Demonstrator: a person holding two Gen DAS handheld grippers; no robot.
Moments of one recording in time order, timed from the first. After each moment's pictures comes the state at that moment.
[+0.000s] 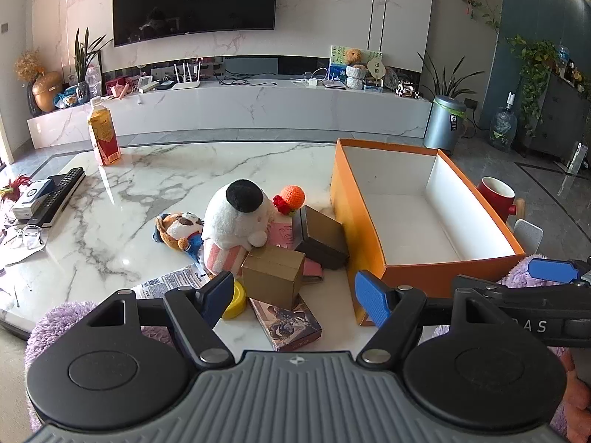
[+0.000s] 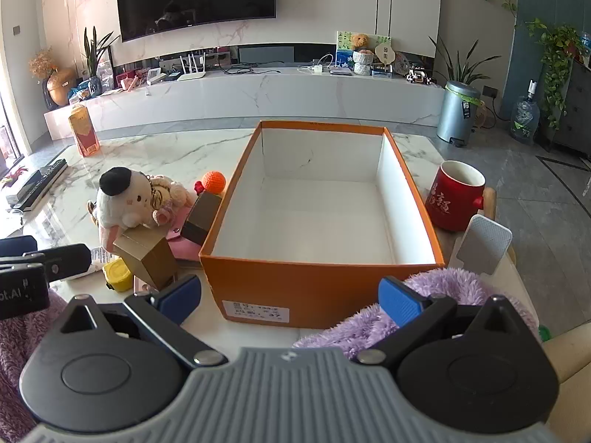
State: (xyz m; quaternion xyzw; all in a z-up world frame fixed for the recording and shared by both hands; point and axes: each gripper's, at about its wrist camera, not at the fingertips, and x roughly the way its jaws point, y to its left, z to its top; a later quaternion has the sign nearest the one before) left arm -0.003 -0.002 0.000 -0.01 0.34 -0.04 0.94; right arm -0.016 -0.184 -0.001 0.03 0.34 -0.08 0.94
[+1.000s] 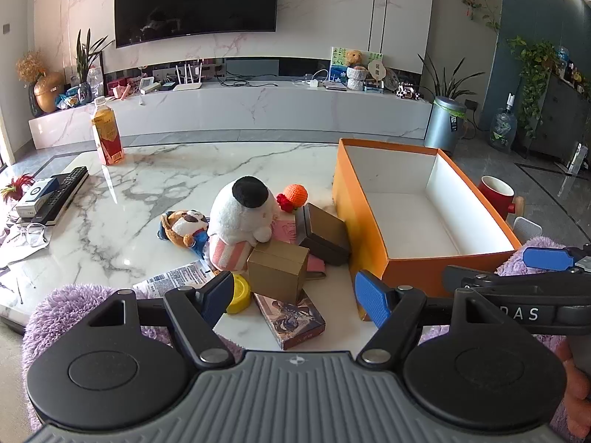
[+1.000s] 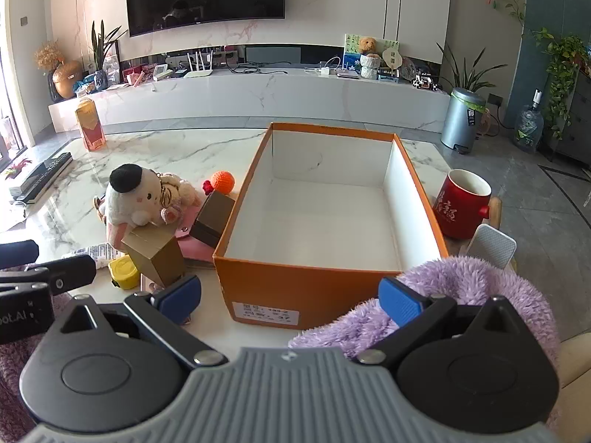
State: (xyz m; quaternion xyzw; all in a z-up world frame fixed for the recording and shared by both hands) left arm -0.011 0.003 -0.001 -0.01 0.34 -0.04 0.94; right arm -0.015 -0.170 0.005 0.02 0.34 -0.07 0.94
